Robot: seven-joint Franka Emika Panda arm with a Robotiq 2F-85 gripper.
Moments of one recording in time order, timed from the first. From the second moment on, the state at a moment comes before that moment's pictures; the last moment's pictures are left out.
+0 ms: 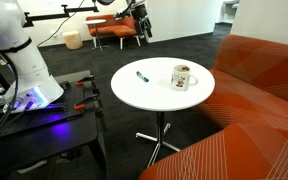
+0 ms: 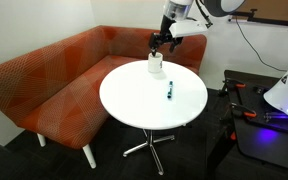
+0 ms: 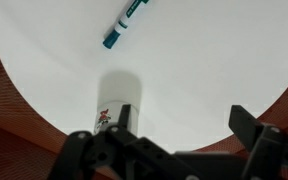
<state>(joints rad) 0.07 0.05 0.05 -2.38 -0.42 2.62 1.21</state>
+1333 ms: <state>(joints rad) 0.18 0.22 0.01 -2.35 -0.69 2.63 1.96</state>
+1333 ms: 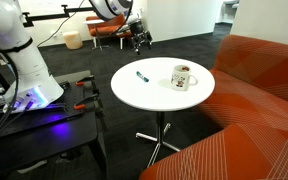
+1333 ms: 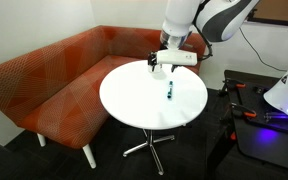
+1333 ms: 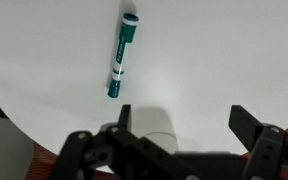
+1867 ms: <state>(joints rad) 0.18 0.29 -0.01 -2.35 -0.62 2.63 2.05</state>
